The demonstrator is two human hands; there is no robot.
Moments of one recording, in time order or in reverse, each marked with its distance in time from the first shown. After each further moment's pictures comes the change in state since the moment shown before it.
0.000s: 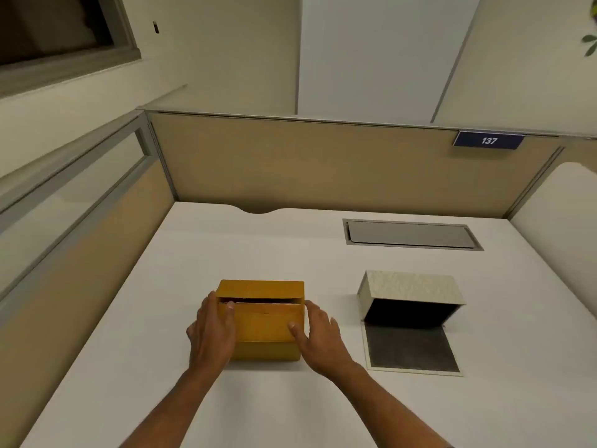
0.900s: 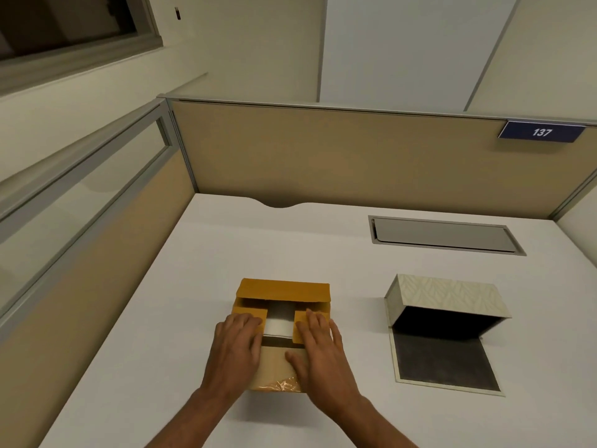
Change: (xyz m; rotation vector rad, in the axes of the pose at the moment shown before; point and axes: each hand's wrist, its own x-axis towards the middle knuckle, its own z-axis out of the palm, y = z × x) left_hand 0.001 -0.039 0.010 0.317 0.044 0.492; right_hand 0.000 -0.010 0.049 -0.318 0.099 -0.240
